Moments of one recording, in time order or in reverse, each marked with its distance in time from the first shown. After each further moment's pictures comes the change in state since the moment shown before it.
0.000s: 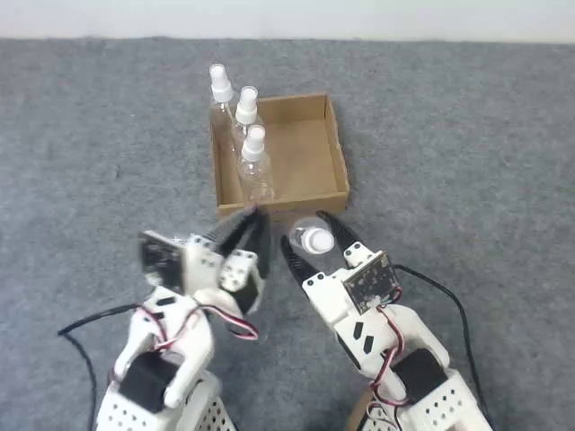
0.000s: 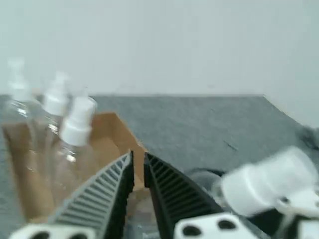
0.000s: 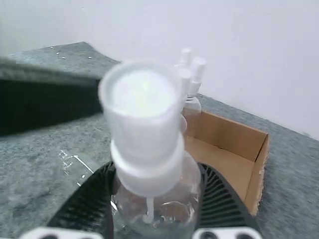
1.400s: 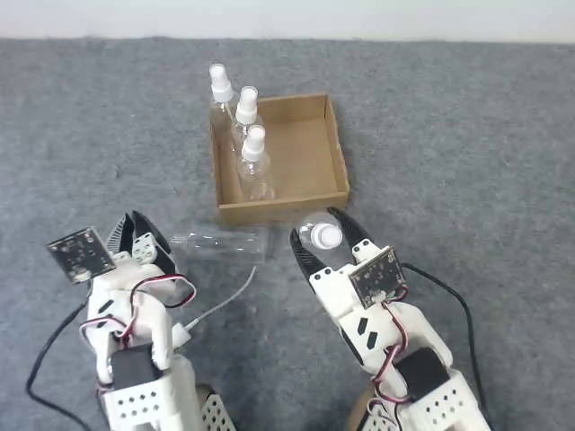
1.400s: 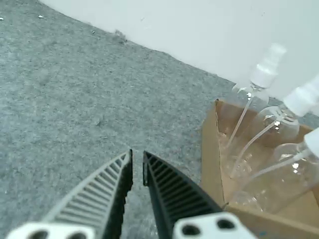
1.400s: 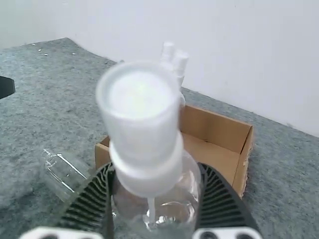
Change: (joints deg) left arm -41.2 0.0 12.2 -2.0 0.0; right arm 3.2 0.0 0.0 0.7 0.0
